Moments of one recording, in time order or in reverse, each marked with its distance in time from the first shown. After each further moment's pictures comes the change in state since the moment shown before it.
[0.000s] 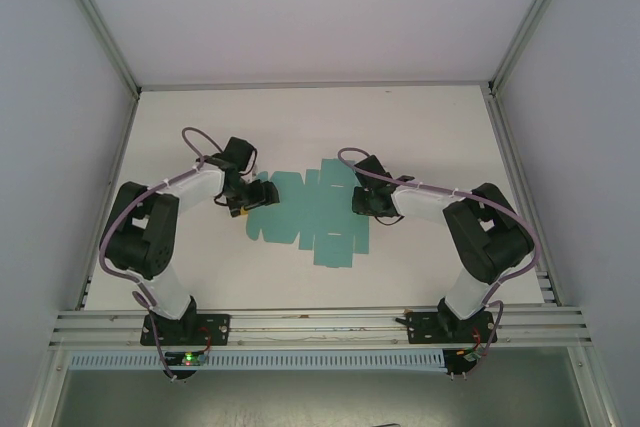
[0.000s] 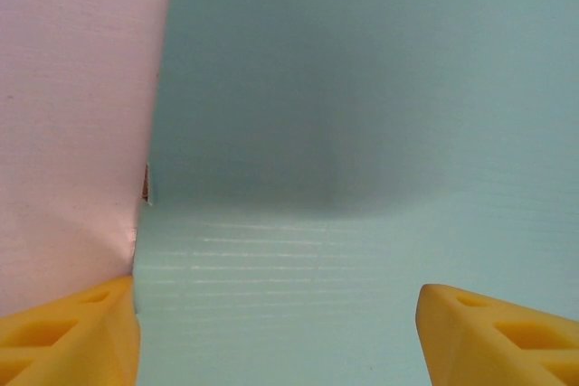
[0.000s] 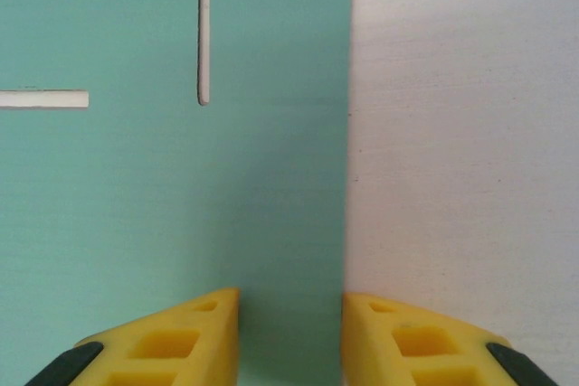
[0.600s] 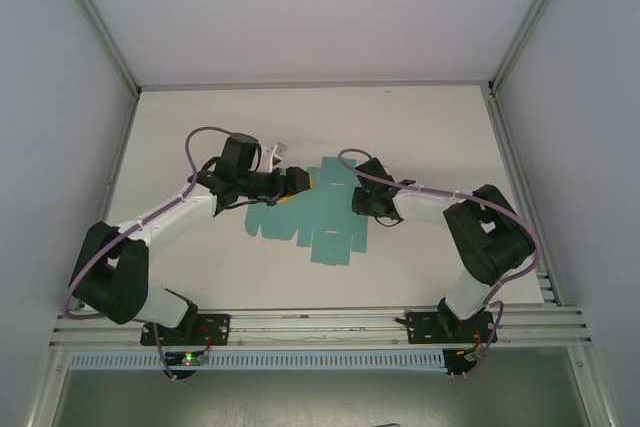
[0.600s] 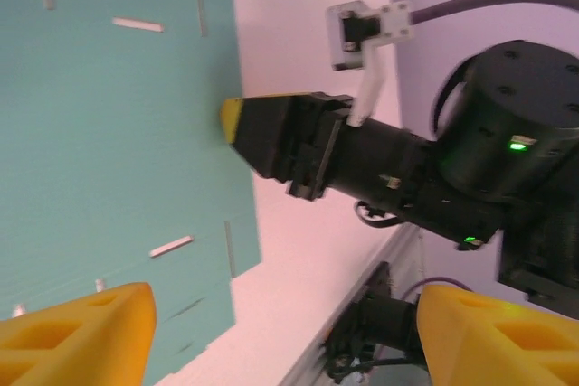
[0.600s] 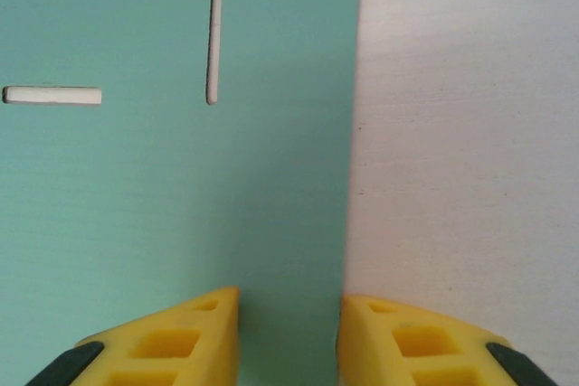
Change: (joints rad) left arm -0.122 -0.266 -0.090 0.338 0.383 -0.140; right arm 0.000 -0.009 -0.039 0.078 0.000 0.004
